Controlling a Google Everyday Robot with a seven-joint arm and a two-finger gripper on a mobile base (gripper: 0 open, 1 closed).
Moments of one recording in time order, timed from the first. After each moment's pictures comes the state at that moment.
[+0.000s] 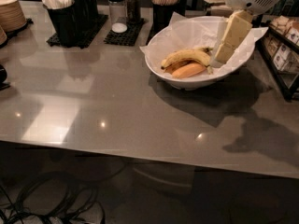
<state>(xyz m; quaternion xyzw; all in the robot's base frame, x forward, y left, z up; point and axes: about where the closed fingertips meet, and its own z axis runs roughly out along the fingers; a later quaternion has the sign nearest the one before) 0.560 -0.133 1.010 -0.68 0.68 0.04 0.28</state>
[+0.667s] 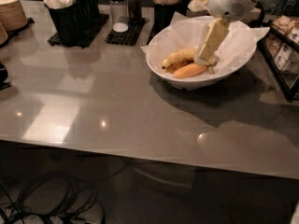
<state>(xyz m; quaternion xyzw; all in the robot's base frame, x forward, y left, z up) 0.620 -0.119 0.972 -0.68 0.66 0.09 0.30</state>
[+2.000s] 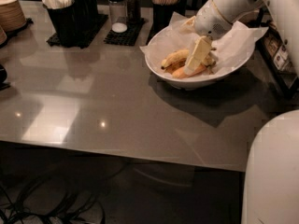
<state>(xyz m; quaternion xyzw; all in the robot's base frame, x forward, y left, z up) 0.669 -0.107 0.896 -0.68 0.66 0.16 0.27</state>
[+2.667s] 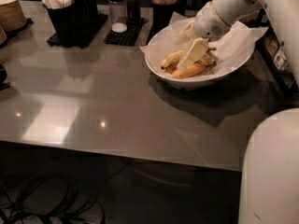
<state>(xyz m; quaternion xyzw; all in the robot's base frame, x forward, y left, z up) 0.676 -0.105 0.889 -0.68 0.67 0.16 0.27</state>
